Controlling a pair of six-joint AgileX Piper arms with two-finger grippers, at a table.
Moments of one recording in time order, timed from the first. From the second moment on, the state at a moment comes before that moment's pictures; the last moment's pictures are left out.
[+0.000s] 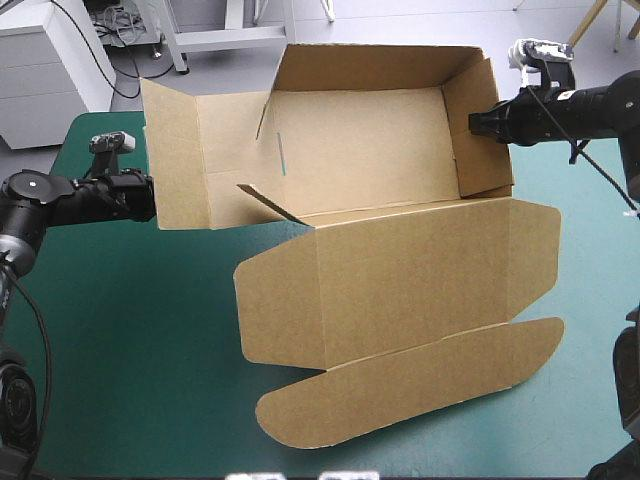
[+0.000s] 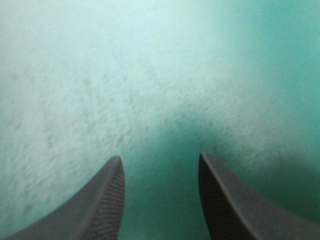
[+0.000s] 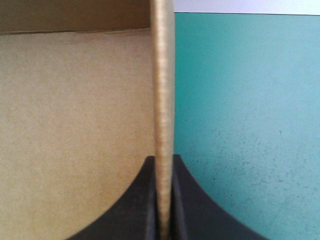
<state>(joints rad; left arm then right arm) 0.19 1.56 -1.26 -0.97 0.95 0.73 -0.10 1.69 -1.82 0.65 1.08 -0.42</state>
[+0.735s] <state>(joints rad) 0.00 1.59 -1.29 -1.61 1.14 0.99 -0.10 1.75 -1.82 0.68 1.07 -0.42</state>
